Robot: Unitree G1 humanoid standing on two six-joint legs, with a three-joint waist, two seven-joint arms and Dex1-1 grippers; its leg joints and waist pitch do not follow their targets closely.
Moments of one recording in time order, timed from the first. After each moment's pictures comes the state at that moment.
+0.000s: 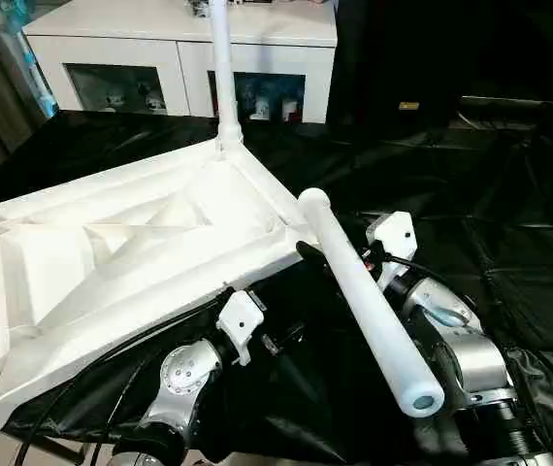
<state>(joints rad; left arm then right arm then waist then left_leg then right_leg) -0.32 0.03 -0.06 0.96 0.07 -0.74 -0.69 -0.29 -0.17 0.08 0.17 0.18 0.08 0.62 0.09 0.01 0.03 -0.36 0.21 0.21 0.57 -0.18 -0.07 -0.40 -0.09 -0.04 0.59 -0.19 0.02</state>
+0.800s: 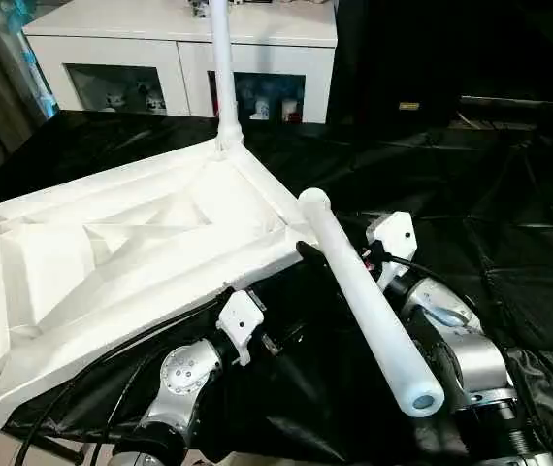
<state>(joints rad) -0.32 0.03 -0.06 0.96 0.07 -0.74 -0.69 -0.29 -0.17 0.08 0.17 0.18 0.08 0.62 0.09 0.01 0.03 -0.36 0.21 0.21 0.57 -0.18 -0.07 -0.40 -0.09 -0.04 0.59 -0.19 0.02</state>
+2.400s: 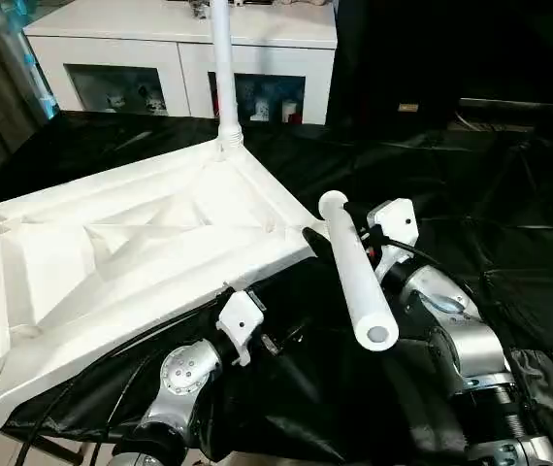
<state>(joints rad) -0.32 0.03 -0.06 0.96 0.07 -0.73 -0.69 -0.35 -0.17 0.06 0.21 0.15 0.12 0.53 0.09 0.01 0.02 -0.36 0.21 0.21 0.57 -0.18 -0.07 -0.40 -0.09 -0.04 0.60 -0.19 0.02</state>
